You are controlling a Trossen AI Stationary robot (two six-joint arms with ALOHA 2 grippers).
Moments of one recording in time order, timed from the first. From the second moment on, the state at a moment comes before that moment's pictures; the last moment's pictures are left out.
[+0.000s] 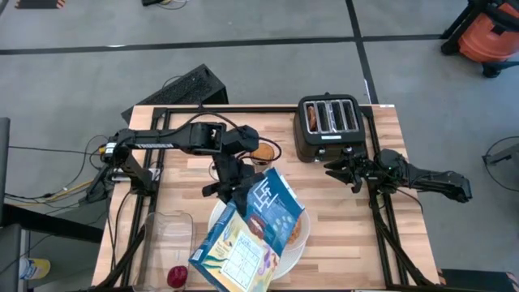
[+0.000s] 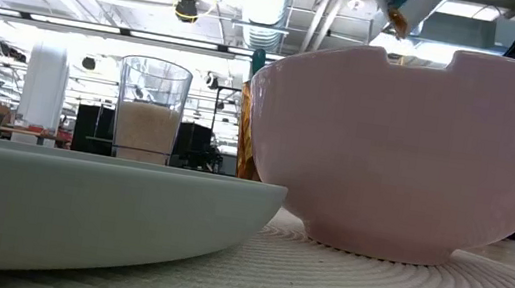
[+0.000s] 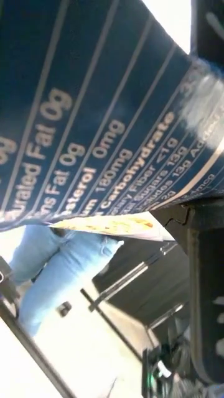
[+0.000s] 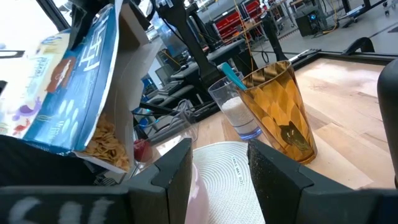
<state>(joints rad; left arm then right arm) -0.01 1.70 1.81 -0.93 1.08 -1.55 -0.18 0.00 0.01 0.04 -0.18 0.52</state>
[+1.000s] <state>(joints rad) -0.10 1.70 1.81 -1.21 0.90 -0.97 -0.18 0.00 0.01 0.04 -0.18 0.52</state>
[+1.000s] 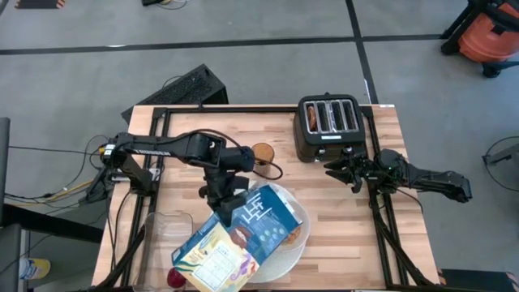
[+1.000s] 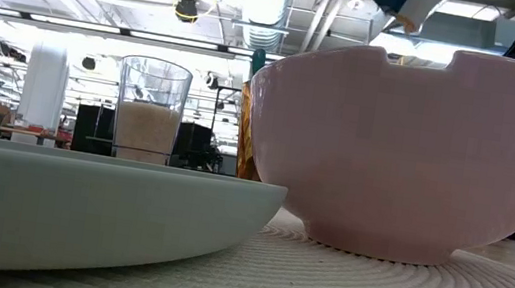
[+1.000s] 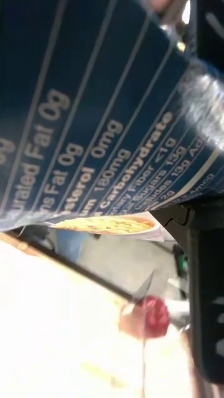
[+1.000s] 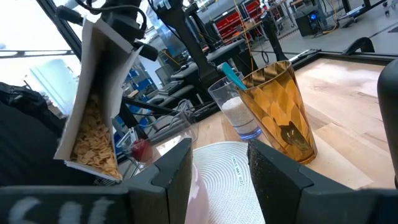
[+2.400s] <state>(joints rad) -0.26 1.70 1.81 -1.26 0.50 -0.70 -0.18 0.00 0.01 0.04 -0.18 0.52</state>
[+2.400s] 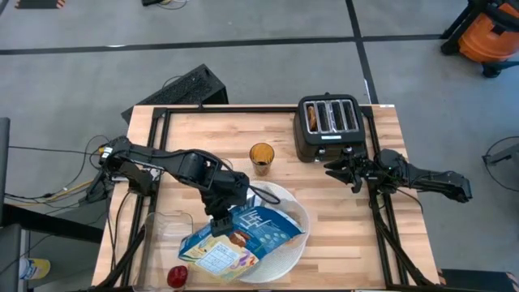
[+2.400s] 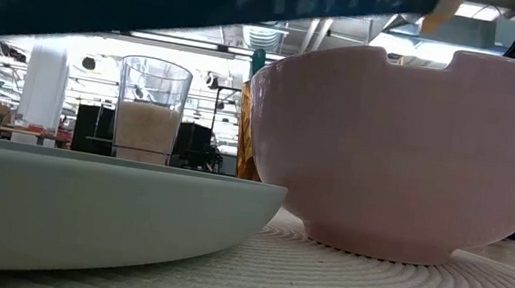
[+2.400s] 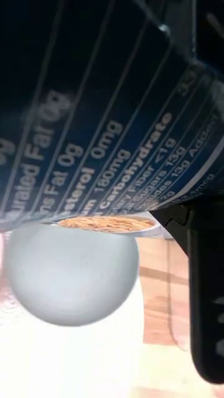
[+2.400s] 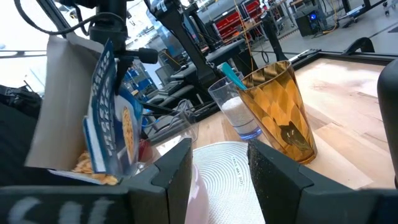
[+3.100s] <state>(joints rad) -0.25 1.69 1.81 -1.31 0.54 -0.78 -0.18 0.00 0.01 0.04 -0.18 0.52</state>
